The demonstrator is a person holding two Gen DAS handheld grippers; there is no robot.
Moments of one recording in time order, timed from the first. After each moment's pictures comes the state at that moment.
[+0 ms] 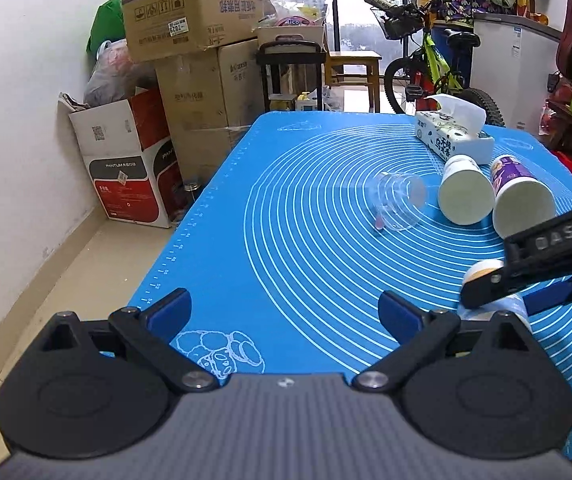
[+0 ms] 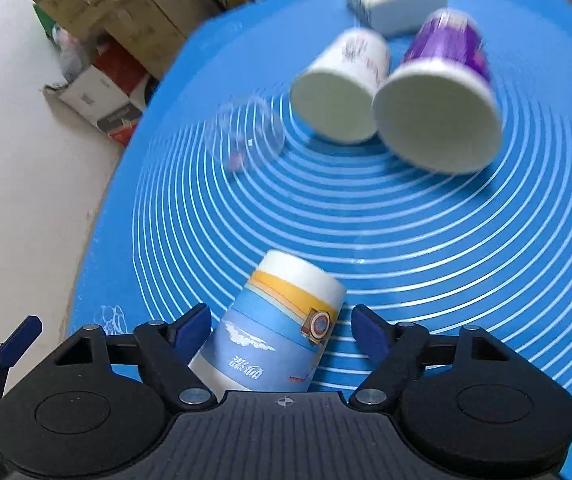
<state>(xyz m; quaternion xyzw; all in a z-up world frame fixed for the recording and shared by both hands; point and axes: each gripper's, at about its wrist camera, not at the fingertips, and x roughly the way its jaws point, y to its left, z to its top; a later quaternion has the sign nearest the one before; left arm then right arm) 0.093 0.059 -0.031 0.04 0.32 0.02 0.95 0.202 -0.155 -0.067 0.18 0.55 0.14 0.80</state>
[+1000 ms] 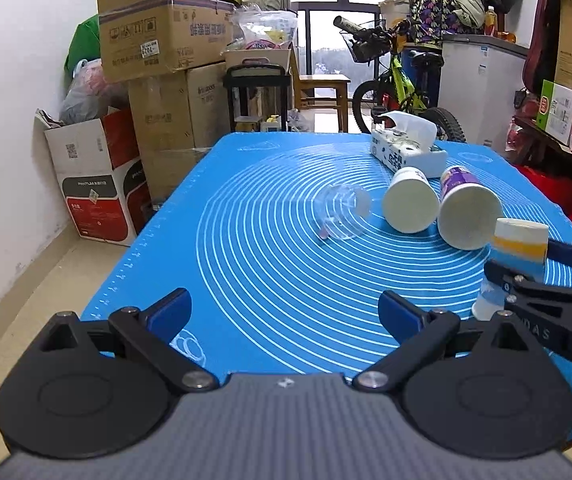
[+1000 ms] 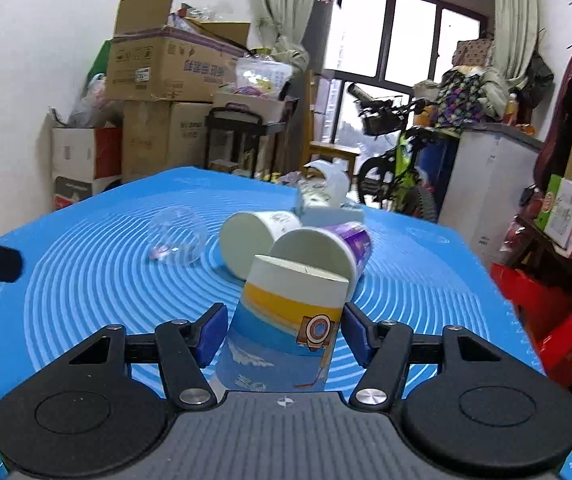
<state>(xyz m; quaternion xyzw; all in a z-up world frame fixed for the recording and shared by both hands) 0.070 0.030 -0.034 0.02 0.29 -0.02 0.96 0.080 -0.170 -0.068 -0.08 0.22 0.05 0.97</state>
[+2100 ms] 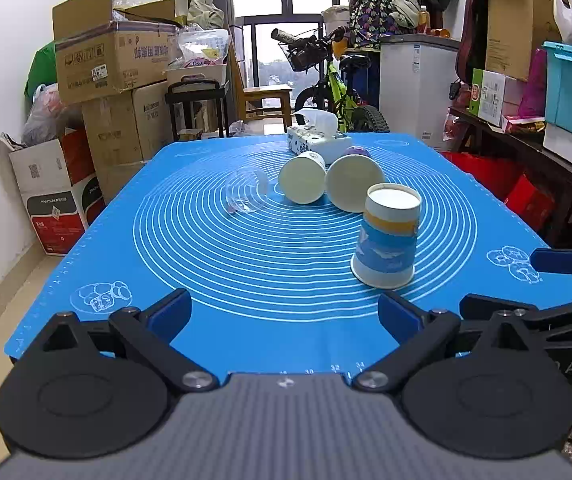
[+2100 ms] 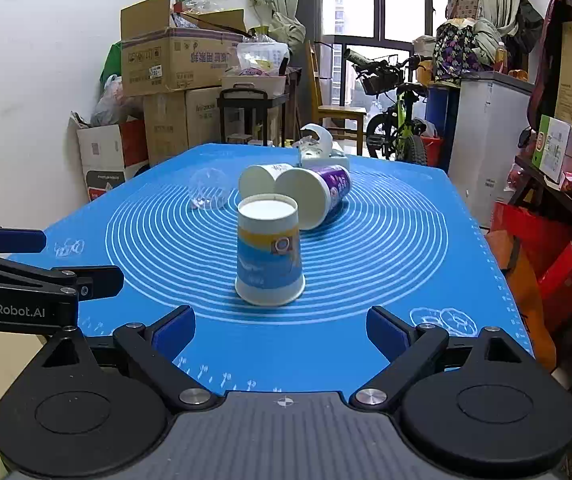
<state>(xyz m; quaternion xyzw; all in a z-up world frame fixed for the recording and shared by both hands) -0.021 -0.029 -0.038 0.05 0.26 -0.09 0.96 -0.056 -0.216 -0.047 -0.02 0.27 0.07 0.96</state>
